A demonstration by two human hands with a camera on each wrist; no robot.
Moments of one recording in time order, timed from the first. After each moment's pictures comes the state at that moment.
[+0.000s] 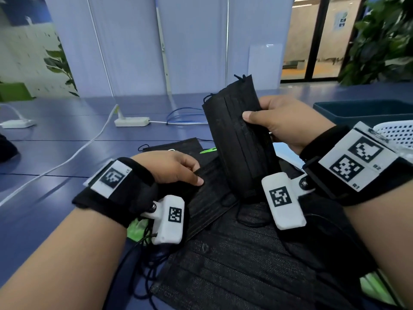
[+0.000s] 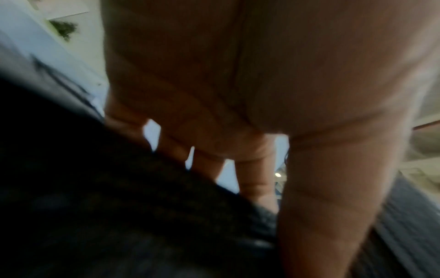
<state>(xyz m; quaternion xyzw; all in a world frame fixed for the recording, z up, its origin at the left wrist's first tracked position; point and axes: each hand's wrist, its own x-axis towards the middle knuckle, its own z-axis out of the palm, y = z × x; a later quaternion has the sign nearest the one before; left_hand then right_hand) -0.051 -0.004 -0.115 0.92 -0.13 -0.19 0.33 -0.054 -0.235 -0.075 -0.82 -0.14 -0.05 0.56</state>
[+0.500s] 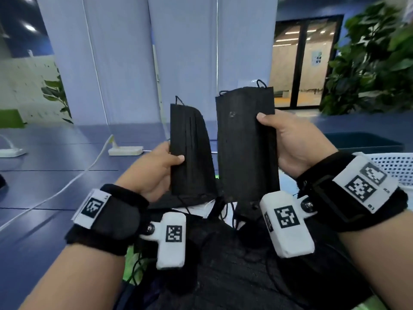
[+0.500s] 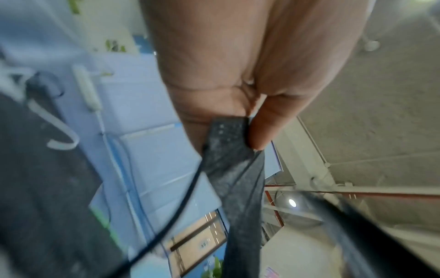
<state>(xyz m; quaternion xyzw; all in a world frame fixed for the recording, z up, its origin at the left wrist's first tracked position) -0.059 -0.022 -0.081 0.64 -0.13 -0.04 0.75 -0.067 -0.251 -0.048 -0.61 -0.13 -0.05 0.78</state>
